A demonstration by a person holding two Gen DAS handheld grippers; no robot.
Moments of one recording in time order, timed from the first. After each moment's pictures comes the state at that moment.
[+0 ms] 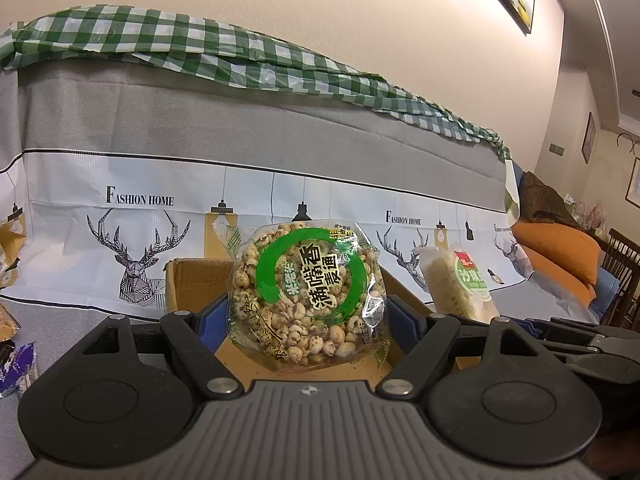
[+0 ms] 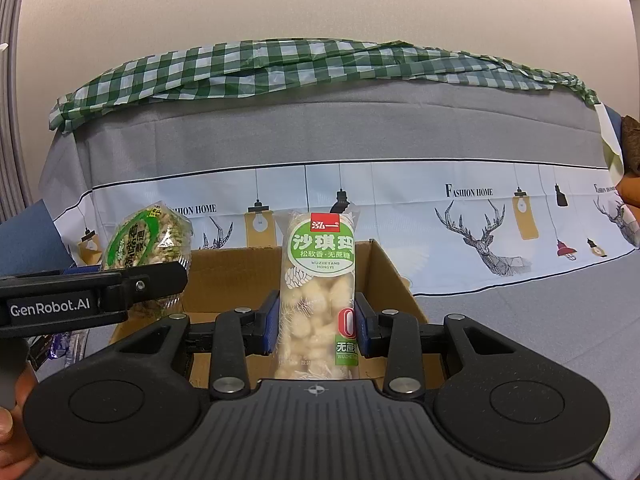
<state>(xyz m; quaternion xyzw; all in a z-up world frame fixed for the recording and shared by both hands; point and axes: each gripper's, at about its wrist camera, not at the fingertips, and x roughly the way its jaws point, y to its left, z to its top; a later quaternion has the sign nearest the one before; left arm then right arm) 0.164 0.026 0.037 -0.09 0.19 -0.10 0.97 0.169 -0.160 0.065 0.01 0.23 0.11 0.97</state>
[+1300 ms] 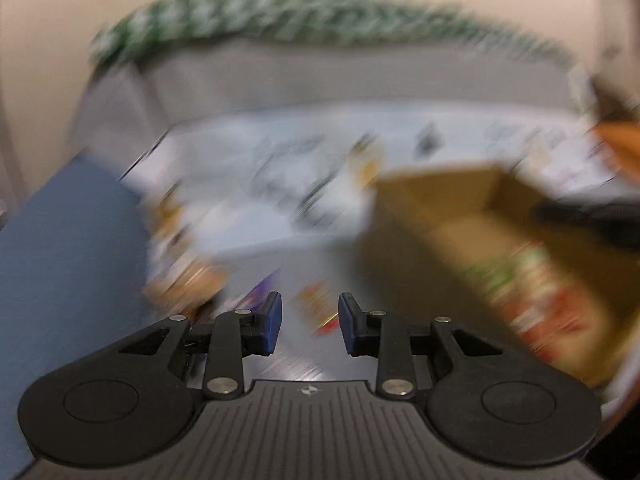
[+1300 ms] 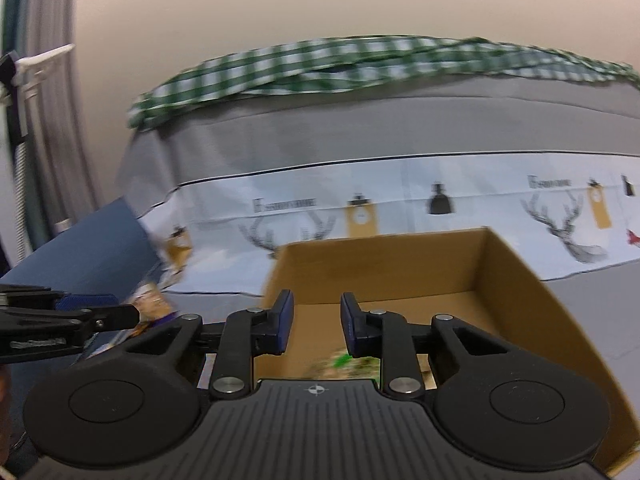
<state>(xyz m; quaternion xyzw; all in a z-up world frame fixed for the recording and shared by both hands) 0.088 0.167 0.018 0.04 0.31 0.05 0.95 0.129 -0.076 0.066 0.03 0.23 0.22 0.95</state>
